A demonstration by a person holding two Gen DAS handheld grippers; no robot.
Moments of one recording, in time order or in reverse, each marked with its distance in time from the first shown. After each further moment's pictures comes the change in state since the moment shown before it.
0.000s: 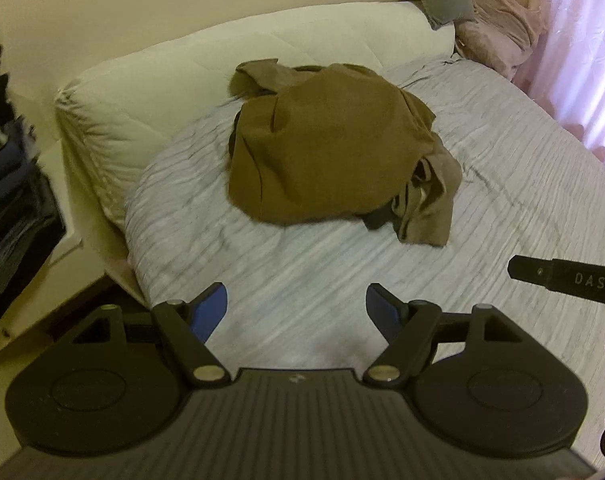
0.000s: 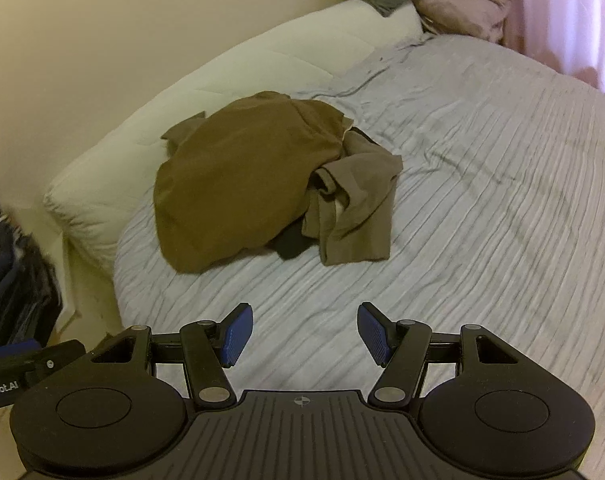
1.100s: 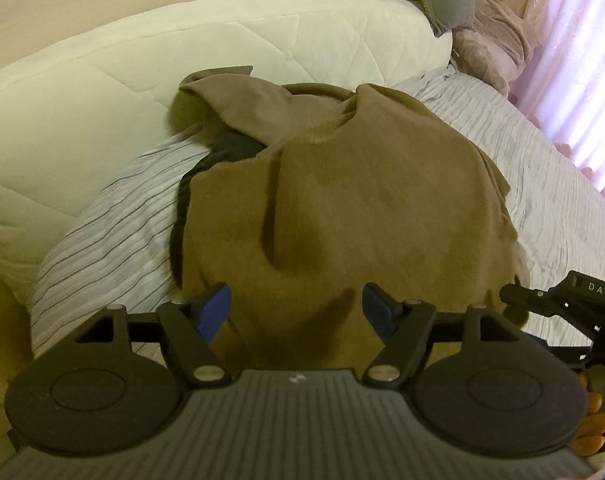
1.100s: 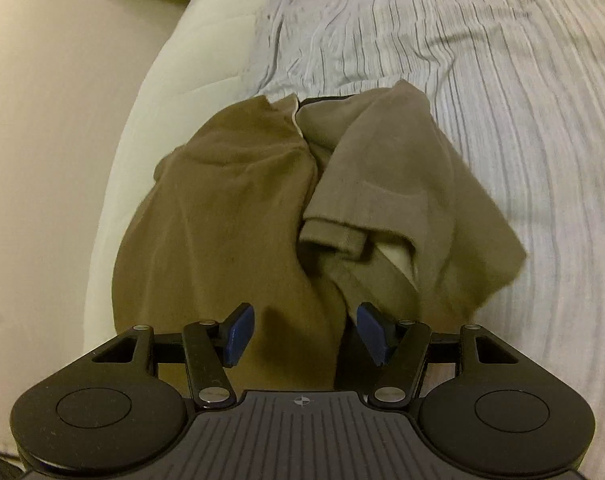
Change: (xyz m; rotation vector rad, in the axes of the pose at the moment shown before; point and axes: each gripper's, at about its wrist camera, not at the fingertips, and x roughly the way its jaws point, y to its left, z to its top) left arm 0.245 0.050 0.145 -0.002 -0.008 -0.188; right arm 0.242 -0.077 0.069 0.746 -0.039 0.207
